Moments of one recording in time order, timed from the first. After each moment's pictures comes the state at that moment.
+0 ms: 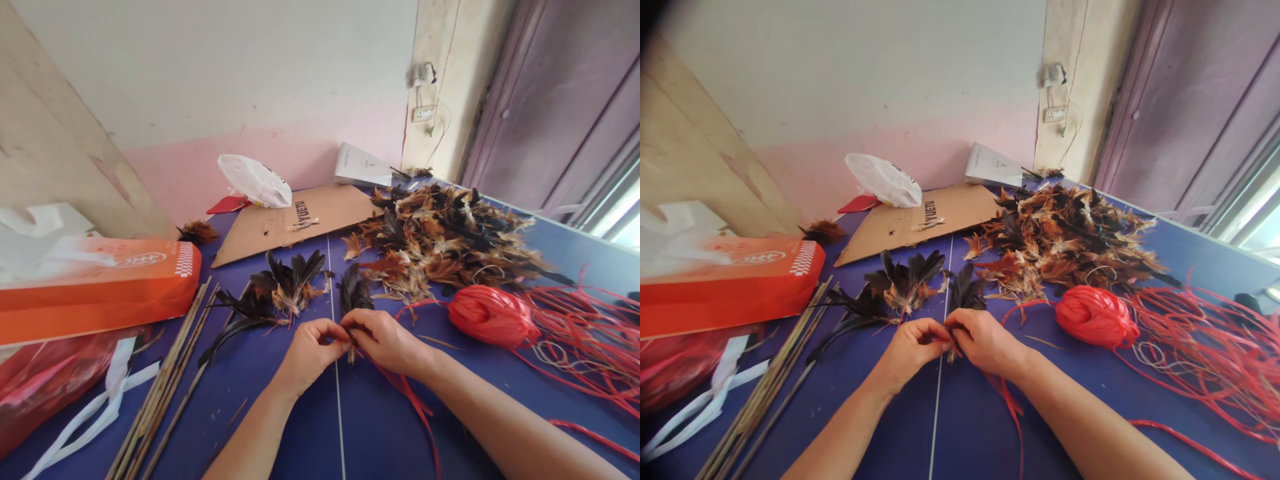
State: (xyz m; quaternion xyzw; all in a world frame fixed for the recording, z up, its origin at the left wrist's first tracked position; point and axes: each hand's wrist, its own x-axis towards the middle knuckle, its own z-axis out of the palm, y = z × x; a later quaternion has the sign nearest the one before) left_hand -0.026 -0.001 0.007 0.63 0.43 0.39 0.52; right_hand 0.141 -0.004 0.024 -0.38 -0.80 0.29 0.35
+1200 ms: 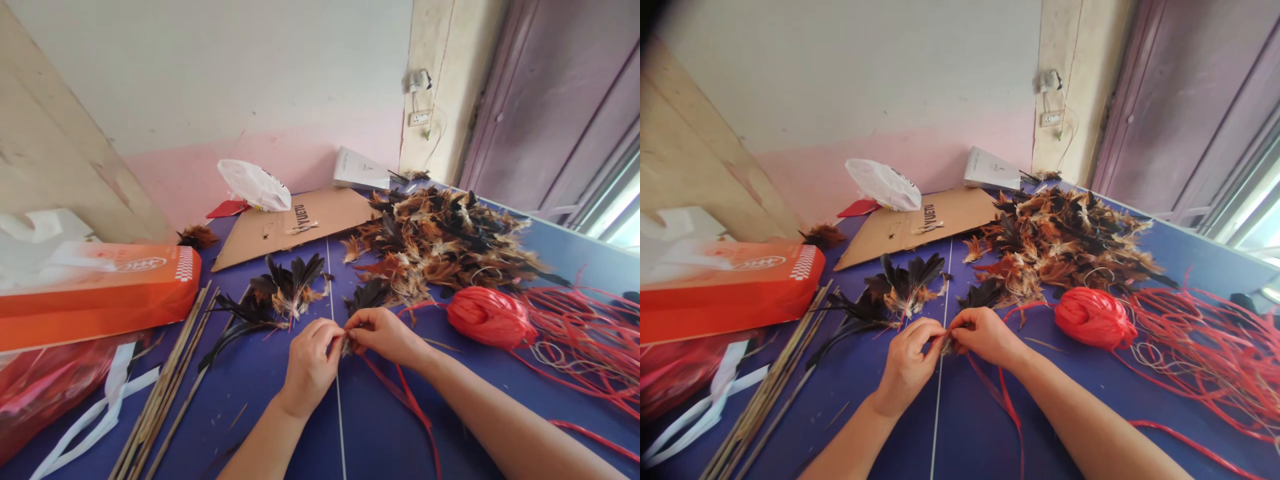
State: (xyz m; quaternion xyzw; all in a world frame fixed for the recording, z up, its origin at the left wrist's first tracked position) left_hand -0.023 -0.013 0.014 0.82 0.41 0.40 0.08; right_hand 0.138 0.009 0.005 -0.42 -0.60 0.57 0.37
